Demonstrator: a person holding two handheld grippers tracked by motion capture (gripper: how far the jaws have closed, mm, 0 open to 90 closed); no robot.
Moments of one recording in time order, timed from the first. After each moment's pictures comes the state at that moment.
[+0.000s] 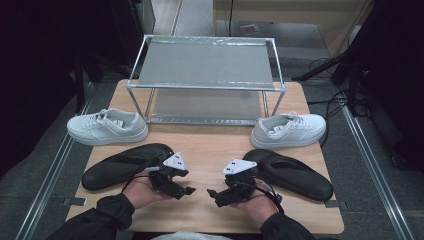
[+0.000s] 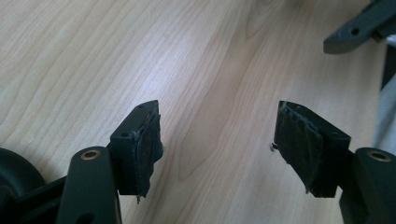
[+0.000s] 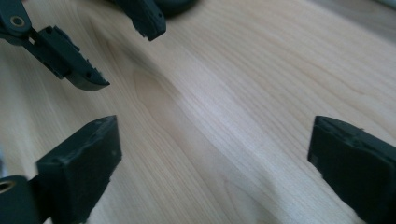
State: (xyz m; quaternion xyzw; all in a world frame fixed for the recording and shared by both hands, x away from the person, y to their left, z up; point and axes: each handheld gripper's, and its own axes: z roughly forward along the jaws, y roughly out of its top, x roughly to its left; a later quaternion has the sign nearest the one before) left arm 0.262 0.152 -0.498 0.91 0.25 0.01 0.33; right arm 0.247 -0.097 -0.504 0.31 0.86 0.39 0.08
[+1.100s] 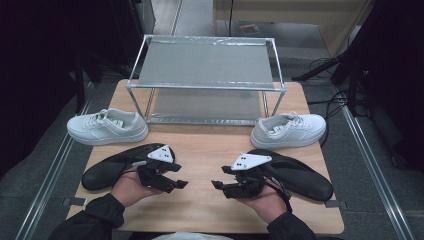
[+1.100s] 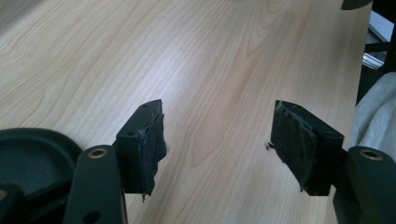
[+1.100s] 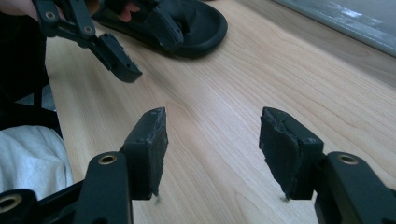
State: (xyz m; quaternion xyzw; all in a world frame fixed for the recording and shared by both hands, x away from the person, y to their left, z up) left arm 0.266 0.180 -0.479 0.89 0.27 0.00 0.36; right arm 0.246 -0.114 -0.471 0.28 0.85 0.44 0.05
